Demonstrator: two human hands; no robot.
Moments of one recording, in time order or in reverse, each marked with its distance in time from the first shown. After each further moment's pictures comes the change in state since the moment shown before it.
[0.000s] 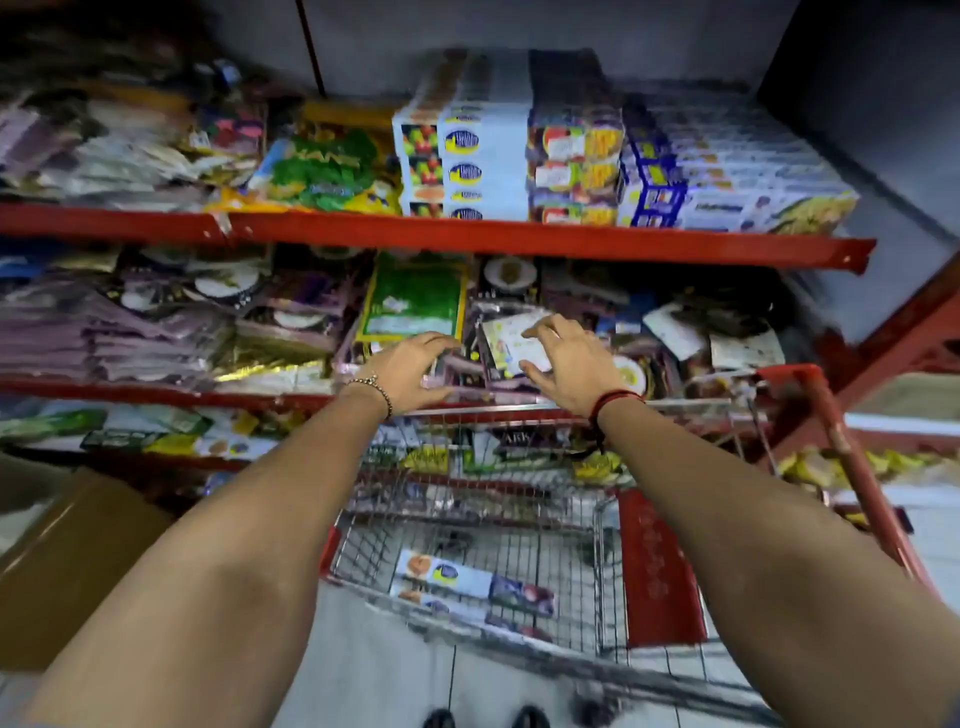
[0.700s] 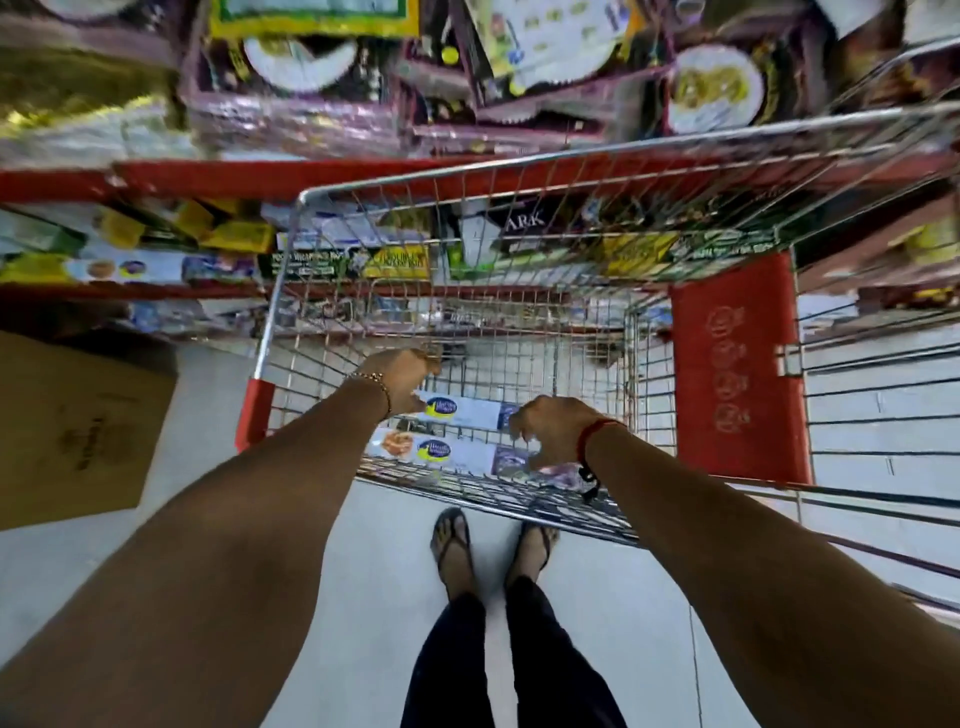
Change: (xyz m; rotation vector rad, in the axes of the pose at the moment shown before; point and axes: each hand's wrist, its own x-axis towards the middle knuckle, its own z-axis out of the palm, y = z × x) left_hand -0.035 -0.056 0.327 0.141 -0.769 -0.004; right_hand -0.152 -0.008 0.312 0.060 -1.045 -0.132
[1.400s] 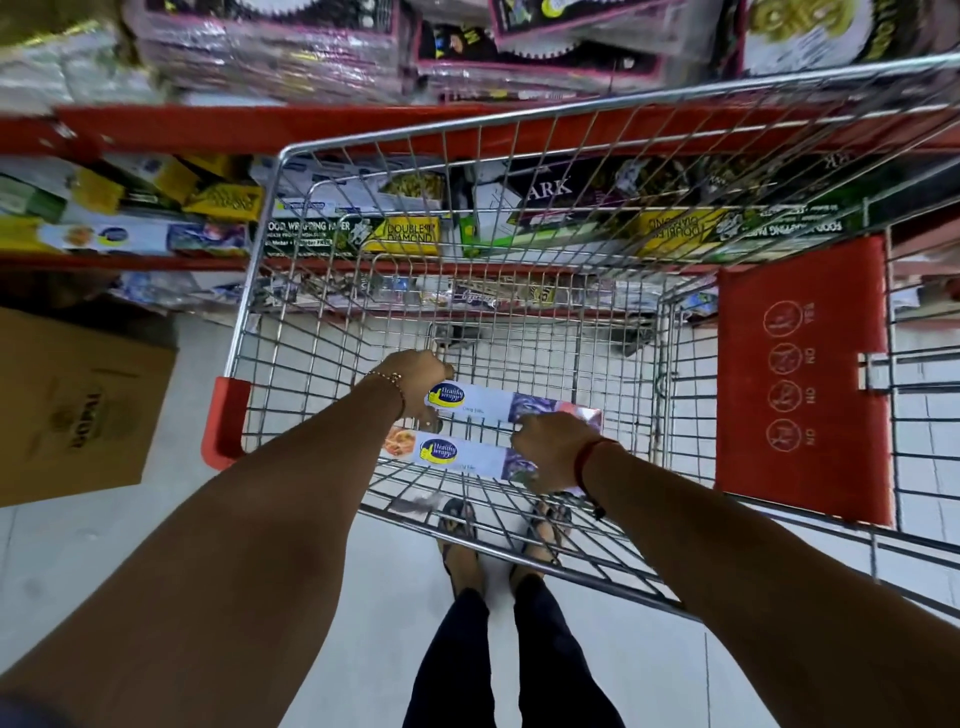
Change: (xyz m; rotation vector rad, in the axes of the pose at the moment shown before) left_hand 0.051 -0.004 0.036 0.021 -0.058 0.028; right_hand 0.042 -0.009 0.034 -0.192 0.020 -0.081
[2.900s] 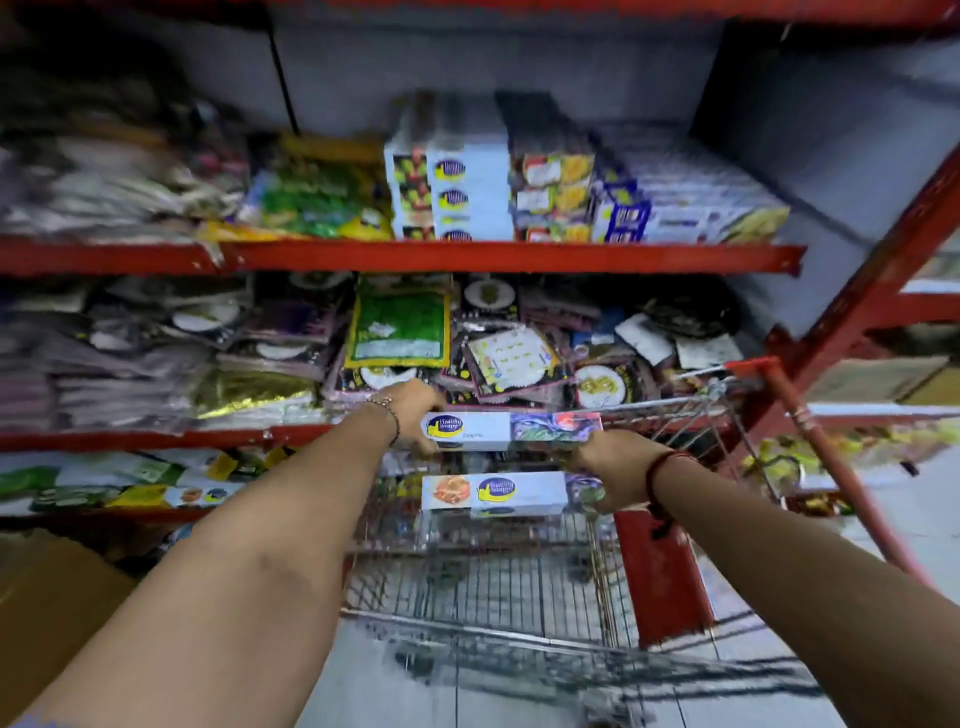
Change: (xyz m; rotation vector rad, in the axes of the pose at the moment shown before) left_hand -0.272 0.000 -0.277 -0.027 0.555 -0.016; right_hand -0.300 -0.023 -0.264 -0.244 0.361 0.295
